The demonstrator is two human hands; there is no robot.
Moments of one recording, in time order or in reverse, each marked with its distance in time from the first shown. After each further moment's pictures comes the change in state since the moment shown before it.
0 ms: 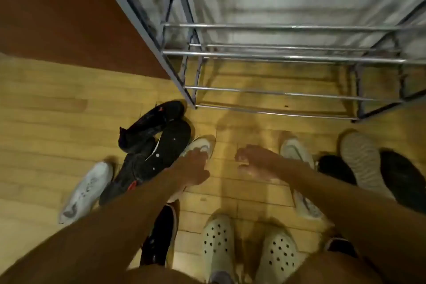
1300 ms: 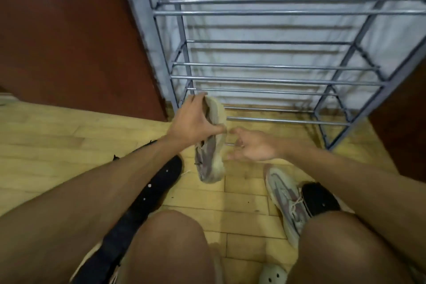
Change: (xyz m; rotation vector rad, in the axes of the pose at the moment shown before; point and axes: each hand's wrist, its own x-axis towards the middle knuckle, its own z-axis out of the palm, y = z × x) left_hand -0.070 0.057 -0.082 -0.312 1.026 0.249; right_hand -0.088 -0.044 -0.040 0.031 0.348 -0.089
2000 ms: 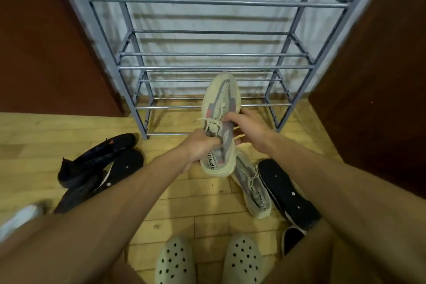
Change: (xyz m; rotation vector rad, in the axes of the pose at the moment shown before) left_hand -0.066 0.081 0.064 -0.662 -0.561 -0.361; right_hand -0.062 0.055 0.004 0.915 0.526 0.211
